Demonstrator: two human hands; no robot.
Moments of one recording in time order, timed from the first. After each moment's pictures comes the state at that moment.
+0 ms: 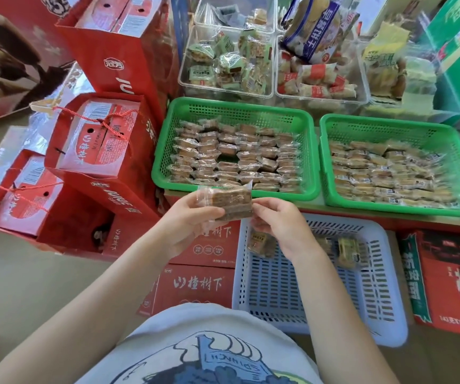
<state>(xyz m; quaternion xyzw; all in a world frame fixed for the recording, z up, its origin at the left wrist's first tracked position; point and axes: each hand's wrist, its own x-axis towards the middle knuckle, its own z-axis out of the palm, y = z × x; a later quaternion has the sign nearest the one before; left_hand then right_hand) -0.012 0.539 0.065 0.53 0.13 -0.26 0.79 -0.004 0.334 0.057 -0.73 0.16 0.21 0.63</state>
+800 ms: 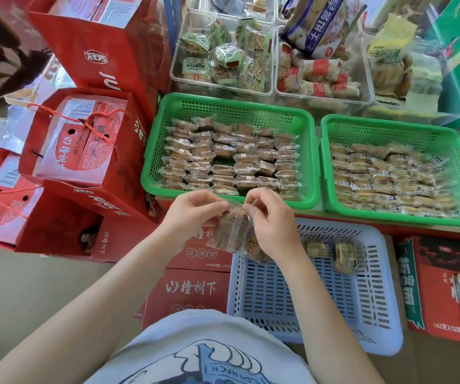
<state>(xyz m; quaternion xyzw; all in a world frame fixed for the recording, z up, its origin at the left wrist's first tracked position) 0.028 0.528 0.042 0.69 0.15 -0.21 0.67 0.021 0.345 0.045 -0.89 -0.05 0.01 0.45</state>
